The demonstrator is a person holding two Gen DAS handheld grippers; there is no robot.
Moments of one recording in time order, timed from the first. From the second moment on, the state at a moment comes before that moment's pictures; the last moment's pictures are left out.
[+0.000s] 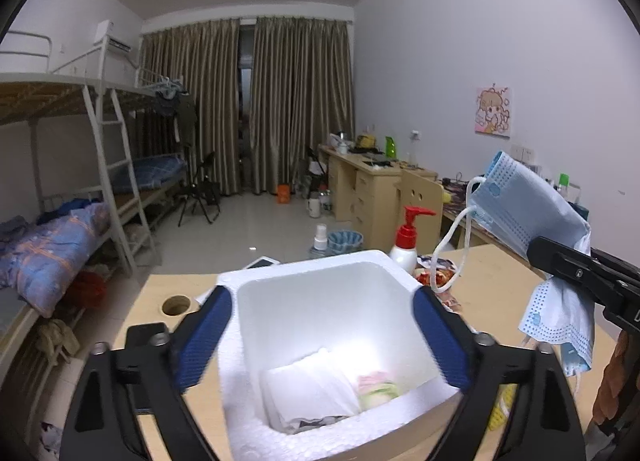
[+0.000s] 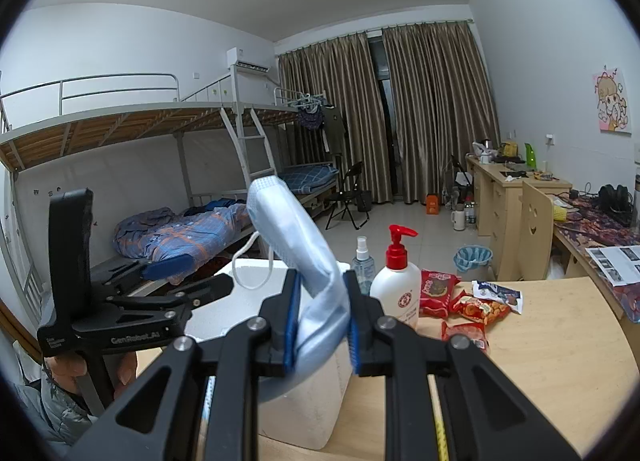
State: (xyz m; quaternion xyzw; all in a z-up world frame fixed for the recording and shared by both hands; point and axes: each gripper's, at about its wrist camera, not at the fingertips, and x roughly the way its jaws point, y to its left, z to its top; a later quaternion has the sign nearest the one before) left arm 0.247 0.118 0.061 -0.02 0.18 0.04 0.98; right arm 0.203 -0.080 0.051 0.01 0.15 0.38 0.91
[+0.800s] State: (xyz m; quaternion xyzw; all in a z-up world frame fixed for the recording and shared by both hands) left arm 0.182 0.149 0.074 -0.03 0.13 0.12 0.98; right arm 0.213 -0.042 0.052 0.00 0.16 0.41 0.90
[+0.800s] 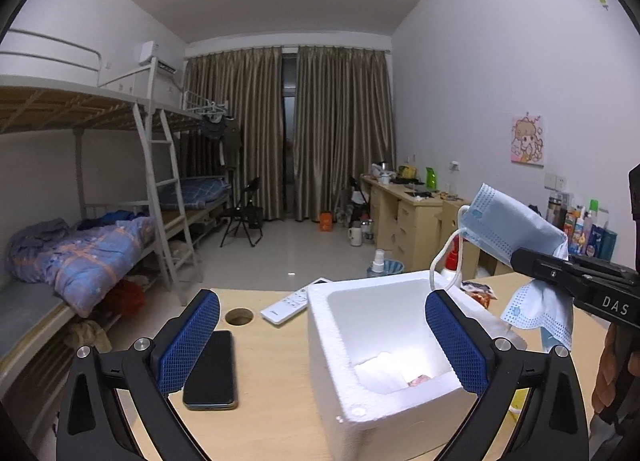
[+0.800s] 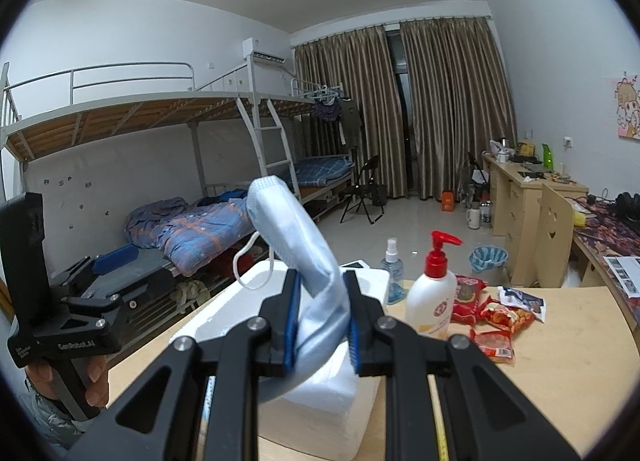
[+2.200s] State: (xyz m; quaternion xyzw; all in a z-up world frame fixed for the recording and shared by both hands) left arm 0.165 0.179 0.070 -0.06 0.13 0.15 0.98; right arm 0.239 0.013 0.041 -0.02 0.20 0.40 0.89
